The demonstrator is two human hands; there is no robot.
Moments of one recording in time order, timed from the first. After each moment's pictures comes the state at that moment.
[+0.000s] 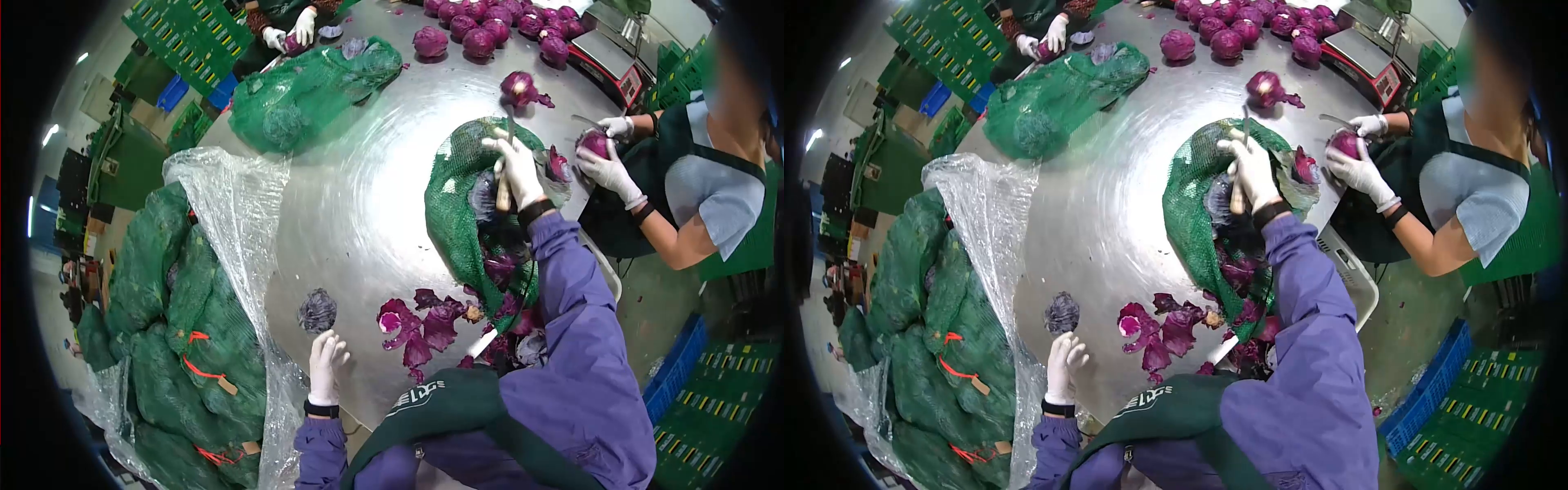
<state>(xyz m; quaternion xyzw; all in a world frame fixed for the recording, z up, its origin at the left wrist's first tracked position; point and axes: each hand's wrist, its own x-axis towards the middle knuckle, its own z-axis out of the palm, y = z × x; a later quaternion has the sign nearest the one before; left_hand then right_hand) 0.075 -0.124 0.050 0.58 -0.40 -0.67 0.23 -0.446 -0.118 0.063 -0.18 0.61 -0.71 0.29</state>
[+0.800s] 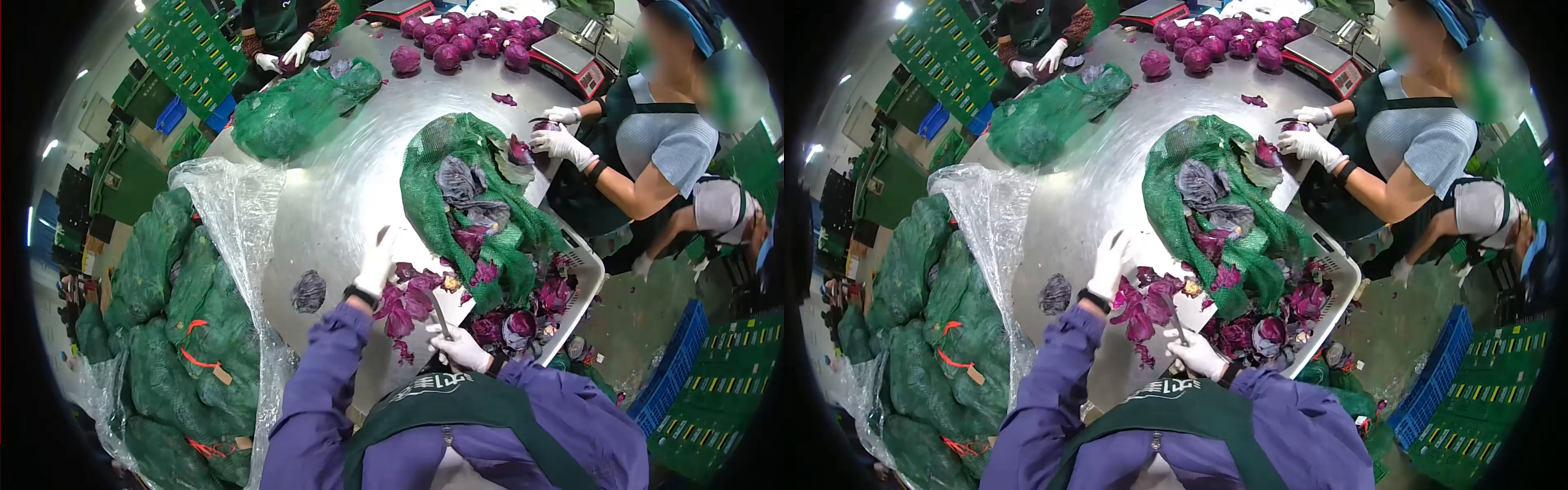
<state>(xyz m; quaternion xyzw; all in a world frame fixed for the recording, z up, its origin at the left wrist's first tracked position) -0.116 -0.138 0.037 0.36 -0.50 -0.76 0.18 -0.137 0.133 -0.004 -0.12 0.53 -0.55 0.63</state>
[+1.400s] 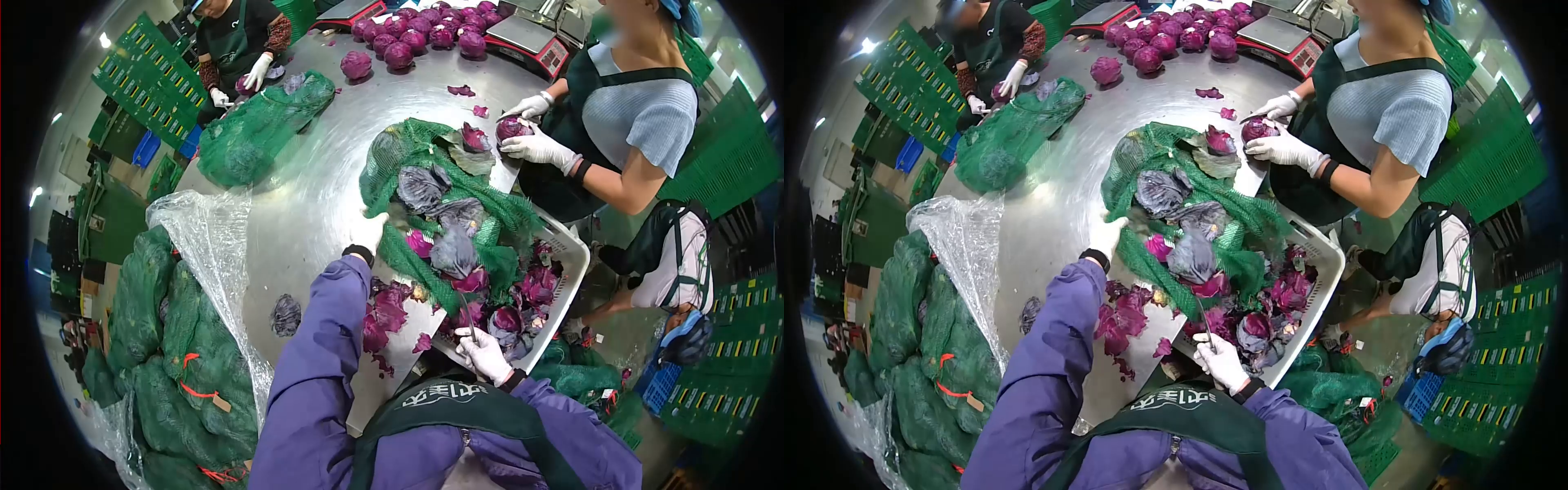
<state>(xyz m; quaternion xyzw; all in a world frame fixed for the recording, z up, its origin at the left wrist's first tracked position) -0.246 -0.175 -0.033 0.44 -0.69 -0.54 0.20 -0.175 0.212 -0.006 -0.01 0.63 -0.60 0.49</state>
